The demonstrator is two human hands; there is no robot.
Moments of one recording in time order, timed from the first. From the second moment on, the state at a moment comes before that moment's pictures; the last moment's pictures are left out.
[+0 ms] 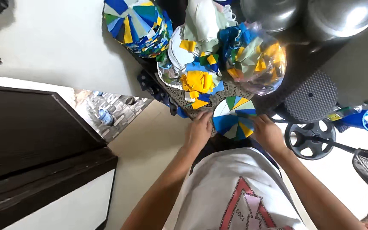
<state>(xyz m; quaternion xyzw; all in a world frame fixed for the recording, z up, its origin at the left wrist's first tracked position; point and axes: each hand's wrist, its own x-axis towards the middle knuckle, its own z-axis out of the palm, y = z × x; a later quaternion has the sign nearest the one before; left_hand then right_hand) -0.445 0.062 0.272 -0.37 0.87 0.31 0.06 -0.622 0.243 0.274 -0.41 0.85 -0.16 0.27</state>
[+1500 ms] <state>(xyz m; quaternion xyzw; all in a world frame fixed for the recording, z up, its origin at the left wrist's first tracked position) -0.466 -0.069 0.273 -0.28 0.85 0.39 0.21 -0.472 0.337 0.228 0.01 0.92 -0.21 0.32</state>
